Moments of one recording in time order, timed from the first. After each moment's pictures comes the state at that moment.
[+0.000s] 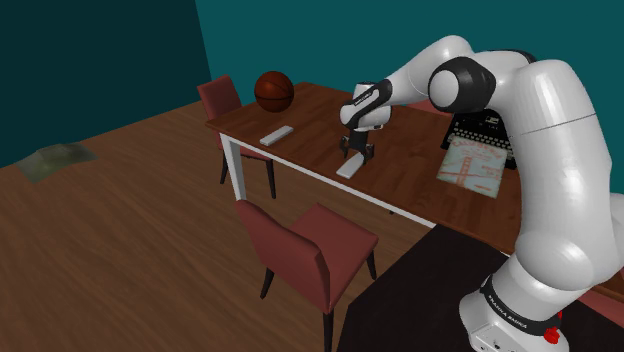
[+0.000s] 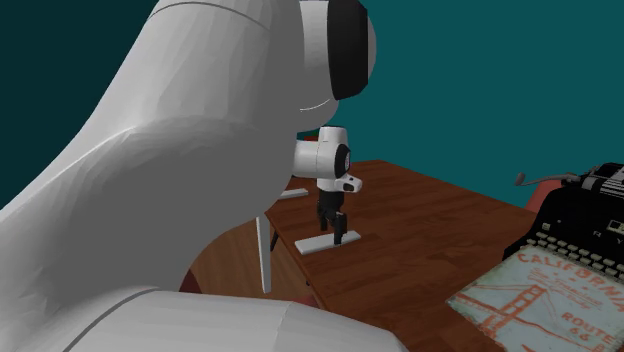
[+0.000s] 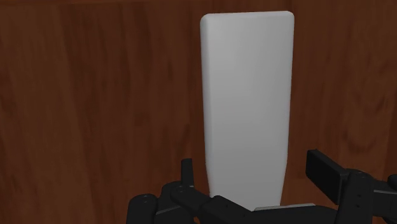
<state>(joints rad) -0.22 0.76 -0.10 -1.57 0.10 2.32 0.91</state>
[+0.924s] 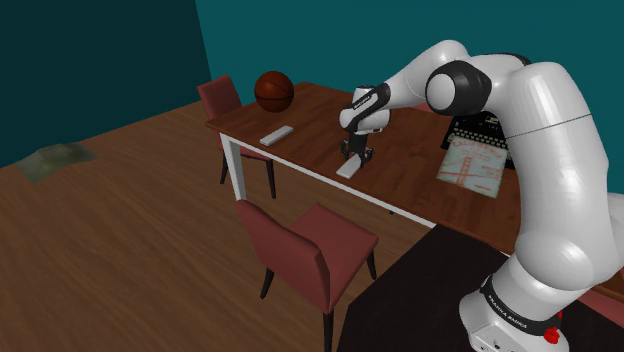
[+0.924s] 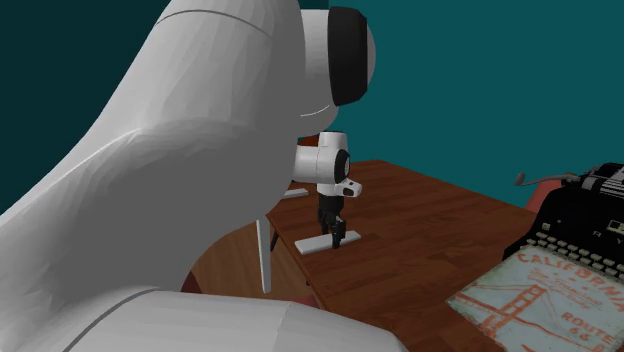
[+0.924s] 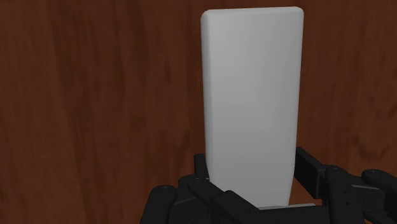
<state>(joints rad) -0.22 0.78 -0.10 -1.57 0.10 2.34 0.91</state>
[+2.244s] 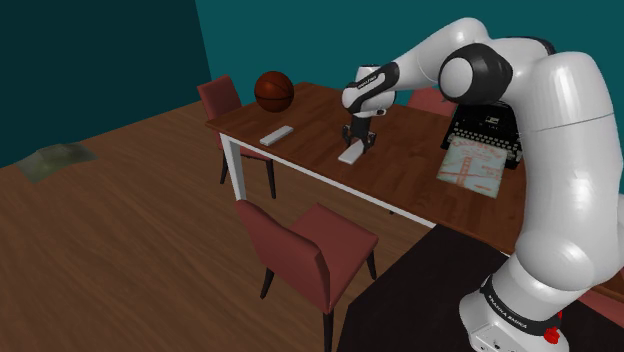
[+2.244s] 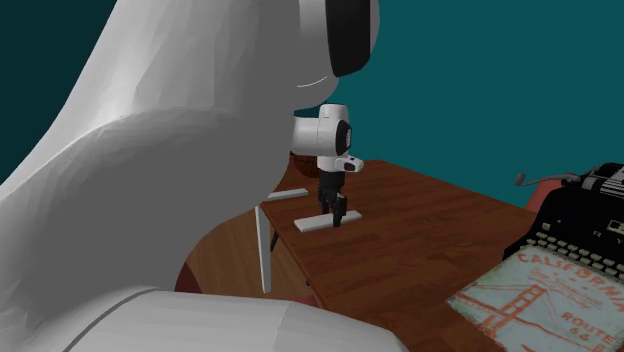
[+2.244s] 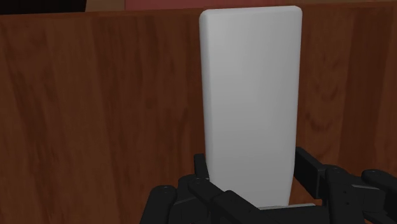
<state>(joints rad) -0.22 0.66 -0.11 -1.57 0.09 2.22 0.92</state>
